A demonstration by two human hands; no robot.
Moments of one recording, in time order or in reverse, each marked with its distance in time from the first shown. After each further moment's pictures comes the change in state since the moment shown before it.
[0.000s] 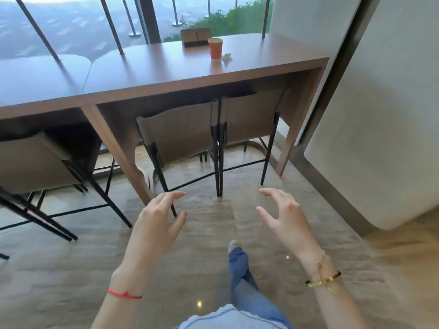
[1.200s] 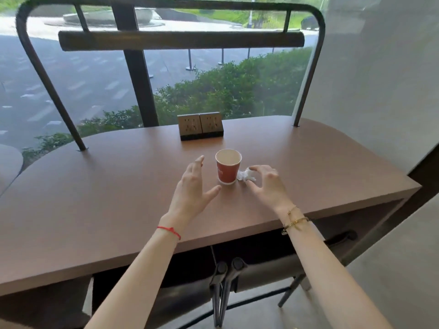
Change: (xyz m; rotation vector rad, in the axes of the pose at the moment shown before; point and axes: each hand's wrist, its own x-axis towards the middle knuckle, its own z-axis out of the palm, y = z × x) left_hand 0.761 -0.038 0.086 -0.101 0.134 0.092; right_hand 0.782 0.053 0.039 -0.067 0.062 -0.083
